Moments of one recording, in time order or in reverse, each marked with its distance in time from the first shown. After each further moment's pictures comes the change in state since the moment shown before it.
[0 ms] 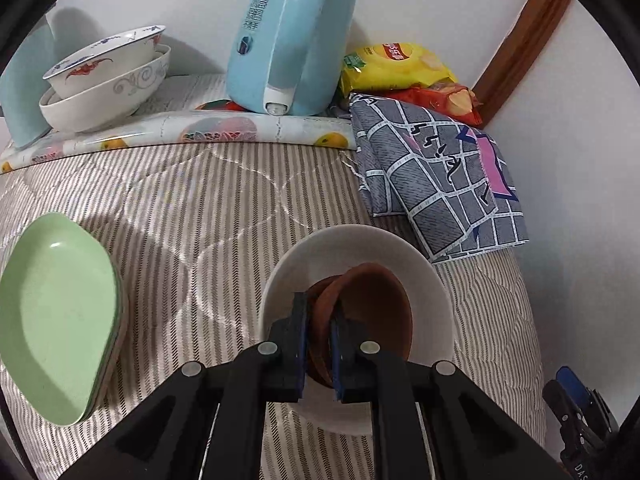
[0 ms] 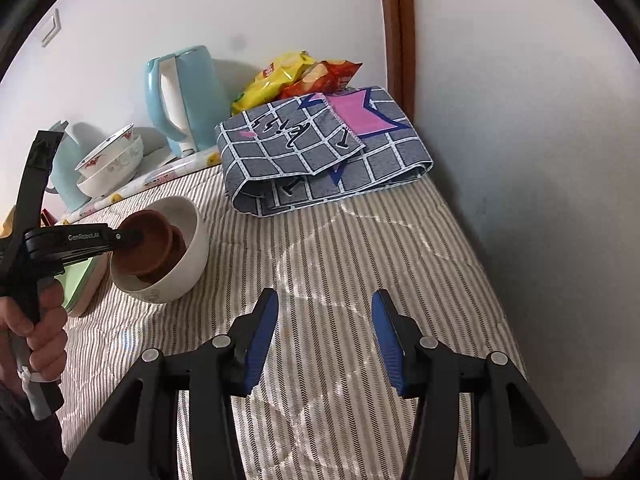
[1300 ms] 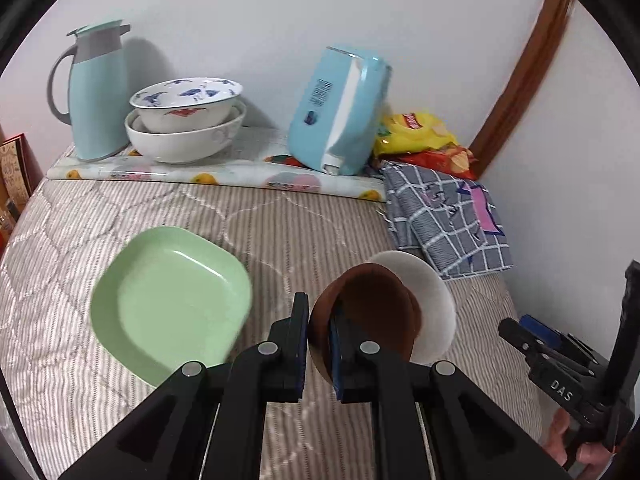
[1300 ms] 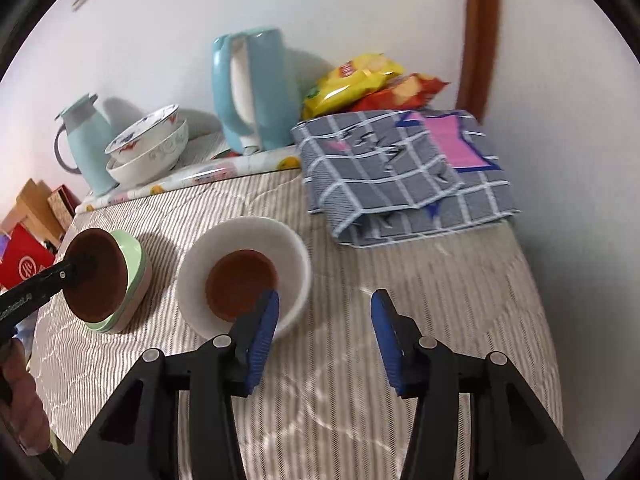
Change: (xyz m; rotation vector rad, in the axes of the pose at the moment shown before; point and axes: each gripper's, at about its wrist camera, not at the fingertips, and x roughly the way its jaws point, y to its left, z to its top) left arm -0.102 0.055 -0.021 -0.021 -0.164 0.013; right arm 0.012 0.088 0.041 -0.101 0.039 0.048
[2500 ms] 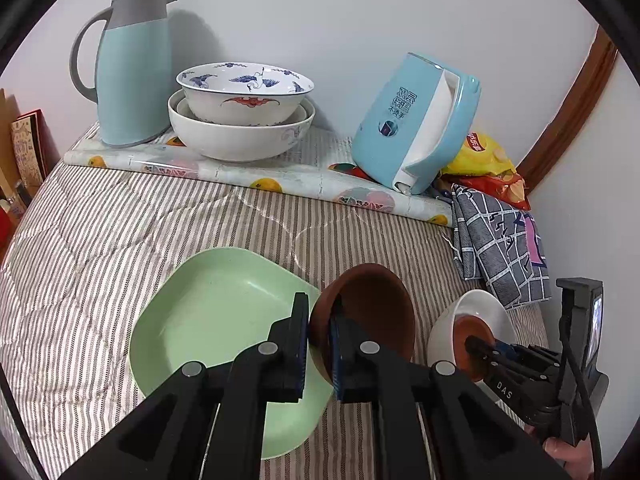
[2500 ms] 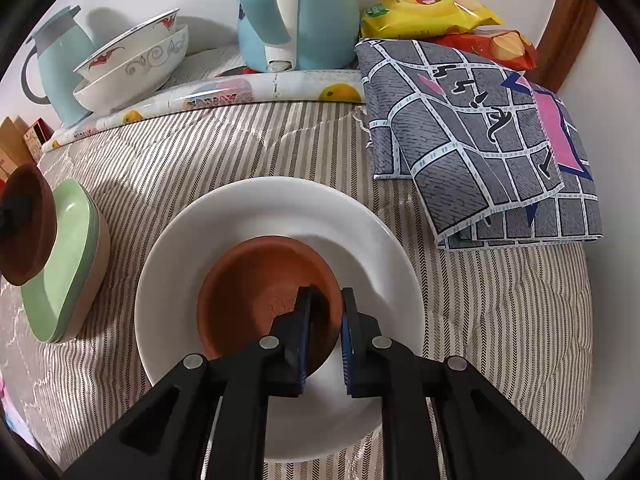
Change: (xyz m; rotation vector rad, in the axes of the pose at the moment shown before) left arm 0.033 0.078 0.024 -0.087 0.008 0.053; right arm 0.122 0.070 0.023 -0.148 0.237 -0.044
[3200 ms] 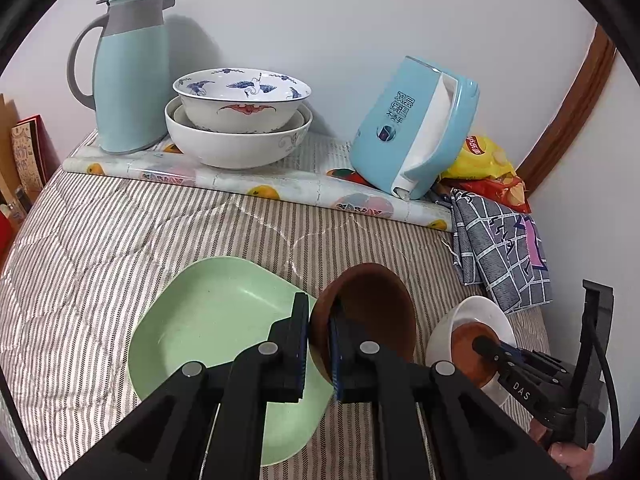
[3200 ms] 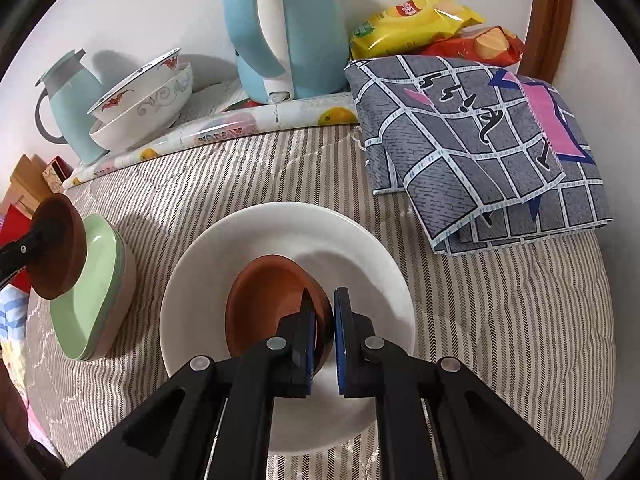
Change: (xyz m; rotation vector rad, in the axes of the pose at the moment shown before) left arm 0.001 -0.005 0.004 0.007 -0.017 0.004; right arm -0.013 -0.014 -0.002 0.091 -0.078 0.108
